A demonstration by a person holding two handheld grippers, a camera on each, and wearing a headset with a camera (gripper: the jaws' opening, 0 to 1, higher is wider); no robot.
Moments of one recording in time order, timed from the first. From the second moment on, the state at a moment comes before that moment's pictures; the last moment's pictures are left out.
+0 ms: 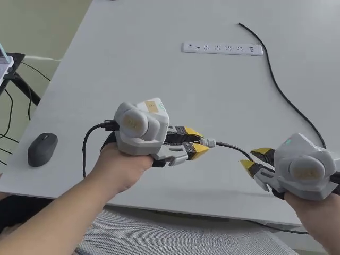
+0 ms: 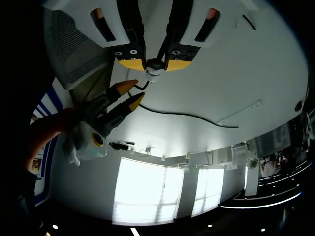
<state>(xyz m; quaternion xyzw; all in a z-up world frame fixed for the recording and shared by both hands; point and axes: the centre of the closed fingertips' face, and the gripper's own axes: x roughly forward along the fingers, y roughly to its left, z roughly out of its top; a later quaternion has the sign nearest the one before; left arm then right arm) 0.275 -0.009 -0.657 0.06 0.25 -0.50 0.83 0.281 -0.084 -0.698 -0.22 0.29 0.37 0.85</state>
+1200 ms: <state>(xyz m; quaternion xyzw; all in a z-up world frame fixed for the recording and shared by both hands) 0.270 -0.012 -0.667 0.06 0.26 -0.52 0.81 0.276 -0.026 -0.684 -0.32 0.23 0.46 0.80</state>
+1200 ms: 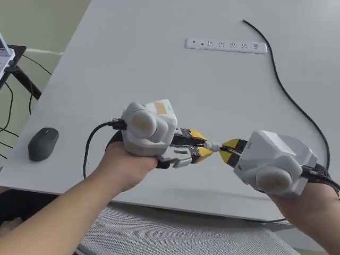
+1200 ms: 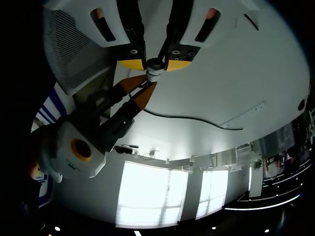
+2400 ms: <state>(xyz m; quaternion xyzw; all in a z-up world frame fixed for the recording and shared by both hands) 0.276 -0.004 -0.664 0.06 0.25 -0.50 0.83 0.299 -0.083 -0.723 -0.06 0.34 0.32 0.88</state>
